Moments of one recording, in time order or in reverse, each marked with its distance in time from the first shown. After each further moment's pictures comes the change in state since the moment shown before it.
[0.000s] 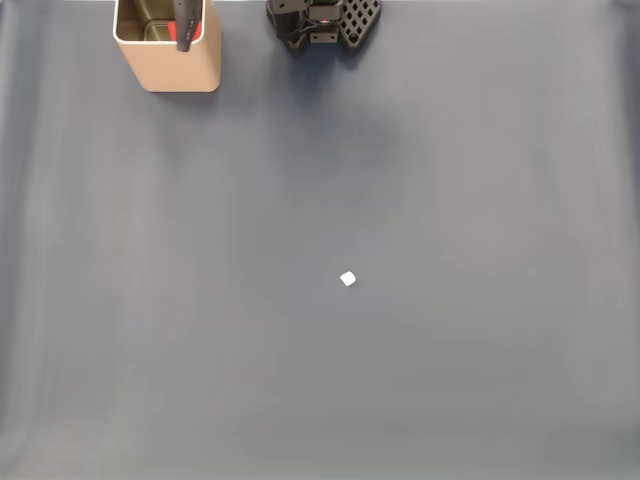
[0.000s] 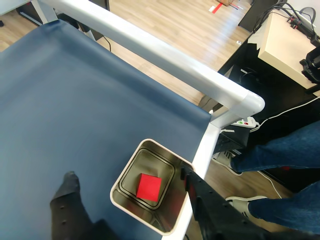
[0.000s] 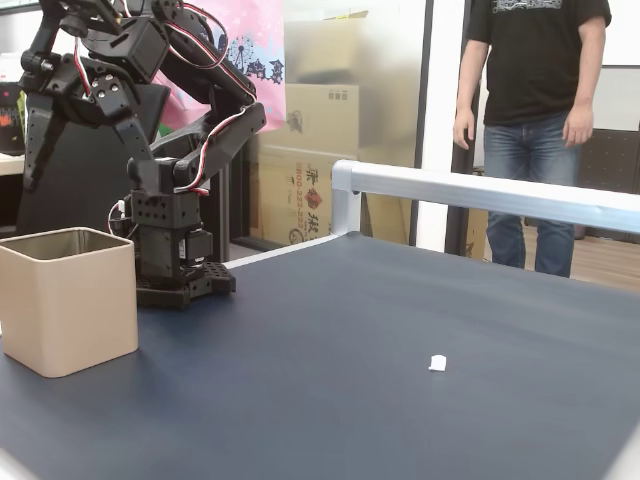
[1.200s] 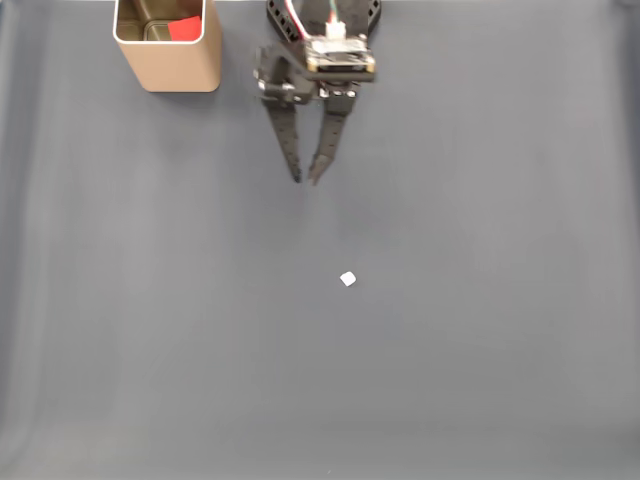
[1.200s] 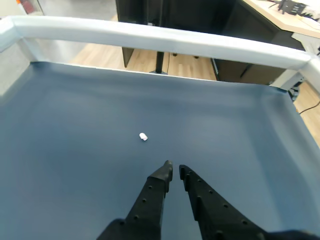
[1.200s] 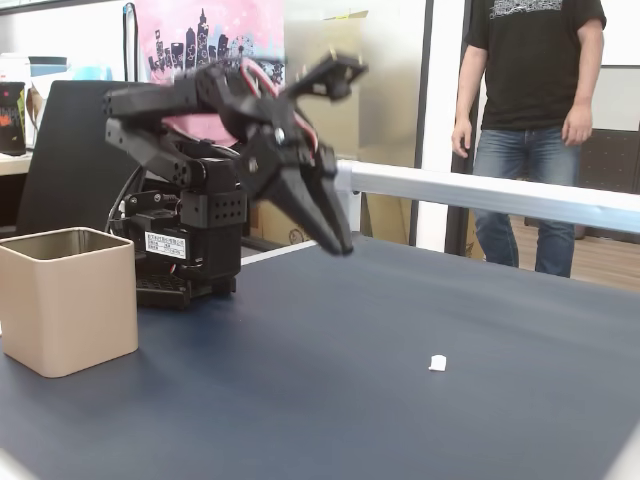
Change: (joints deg) arm -76.1 13.1 32.6 -29.6 12.7
